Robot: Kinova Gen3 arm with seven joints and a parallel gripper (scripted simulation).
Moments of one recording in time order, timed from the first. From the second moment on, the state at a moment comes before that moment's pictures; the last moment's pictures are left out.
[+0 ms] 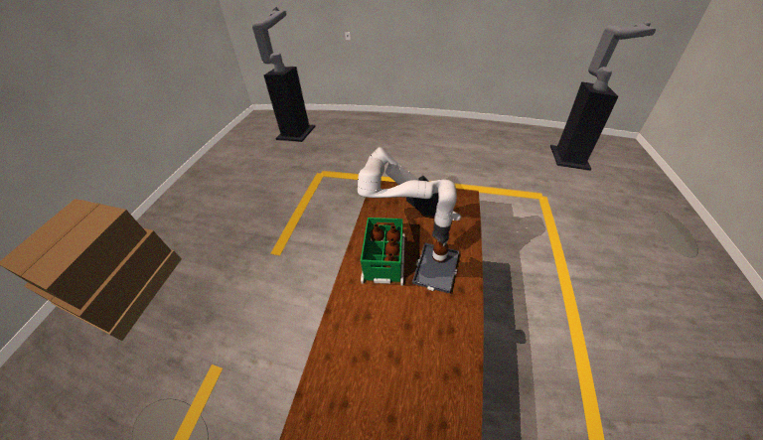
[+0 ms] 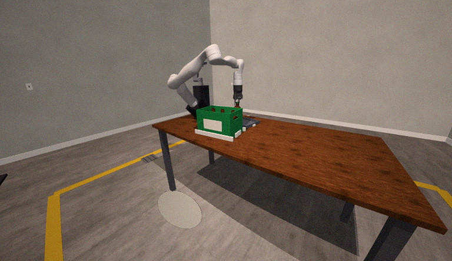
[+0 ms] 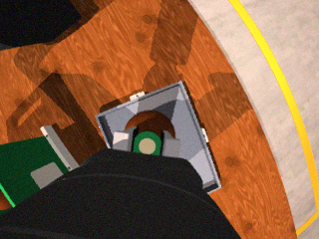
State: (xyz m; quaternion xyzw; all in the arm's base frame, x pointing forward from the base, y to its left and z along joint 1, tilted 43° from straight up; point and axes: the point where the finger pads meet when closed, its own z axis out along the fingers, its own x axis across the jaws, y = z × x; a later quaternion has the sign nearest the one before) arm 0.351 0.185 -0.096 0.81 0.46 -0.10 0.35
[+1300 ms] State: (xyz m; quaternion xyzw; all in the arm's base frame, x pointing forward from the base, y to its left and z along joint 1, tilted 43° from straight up) arm 0.354 0.177 -0.106 0.81 0.46 -0.10 0.35
